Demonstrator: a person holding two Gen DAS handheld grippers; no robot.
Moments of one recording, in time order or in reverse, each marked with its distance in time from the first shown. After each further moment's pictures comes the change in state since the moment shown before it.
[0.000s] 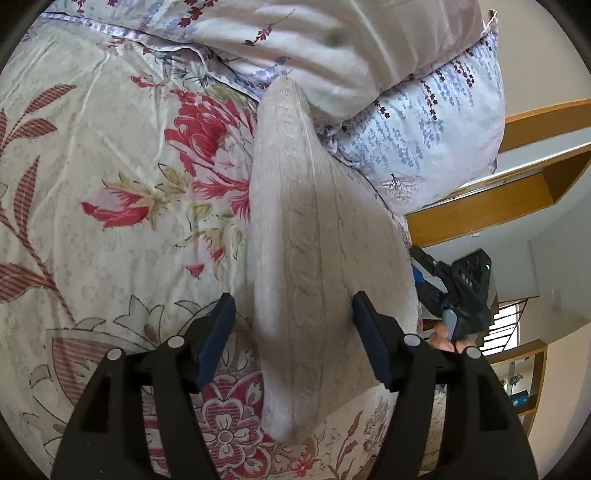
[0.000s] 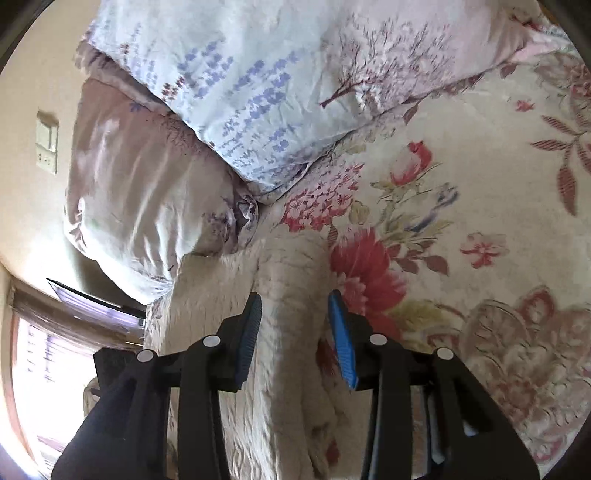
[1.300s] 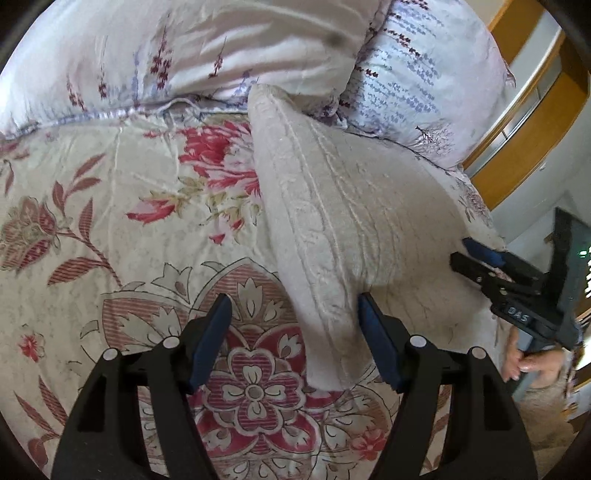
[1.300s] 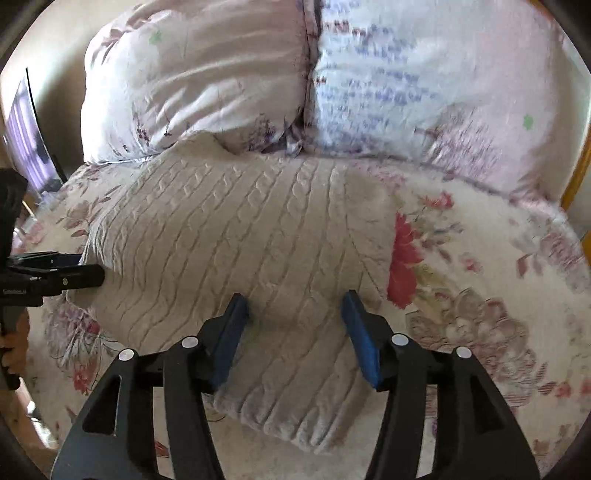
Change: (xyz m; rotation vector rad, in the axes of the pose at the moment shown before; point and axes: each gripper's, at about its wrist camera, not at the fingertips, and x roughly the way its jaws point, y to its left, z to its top) left arm -0.006 -0.057 -0.054 0.331 -0.107 0.415; right arm 0.001 0.081 -0.123 -0.664 -0.113 -0.432
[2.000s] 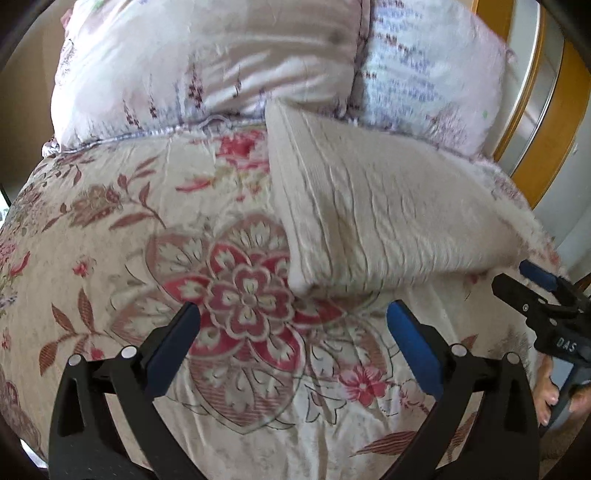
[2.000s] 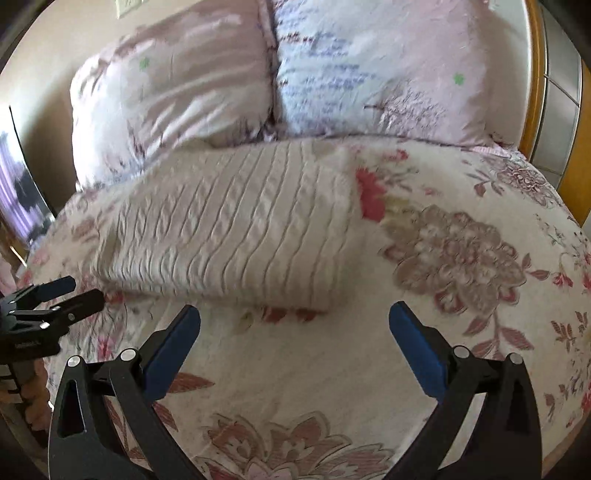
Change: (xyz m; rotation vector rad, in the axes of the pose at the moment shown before) left arm -0.024 -0.040 -0.065 0.052 -0.088 0.258; right arm -0.037 0.012 -0.064 0.178 -0.029 -0.048
